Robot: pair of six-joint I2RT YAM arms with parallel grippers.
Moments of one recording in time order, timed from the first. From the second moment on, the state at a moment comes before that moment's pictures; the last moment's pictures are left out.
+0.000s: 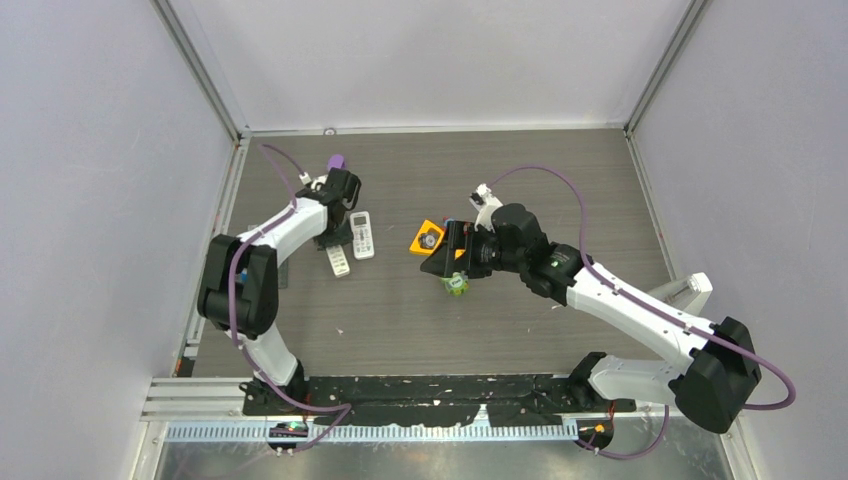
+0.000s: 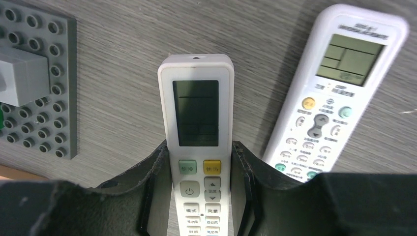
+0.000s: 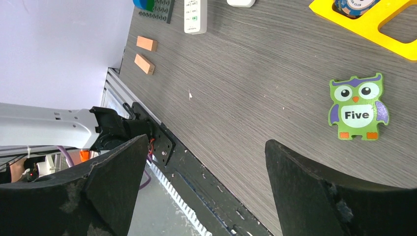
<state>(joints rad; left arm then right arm) -0.30 1.73 1.18 -0.66 -0.39 -0.60 0.75 1.17 0.88 -0.22 -0.27 0.73</state>
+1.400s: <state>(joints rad) -0.38 0.62 1.10 -0.85 -0.08 -0.46 0.70 0.74 1.12 -0.71 0.48 0.55</state>
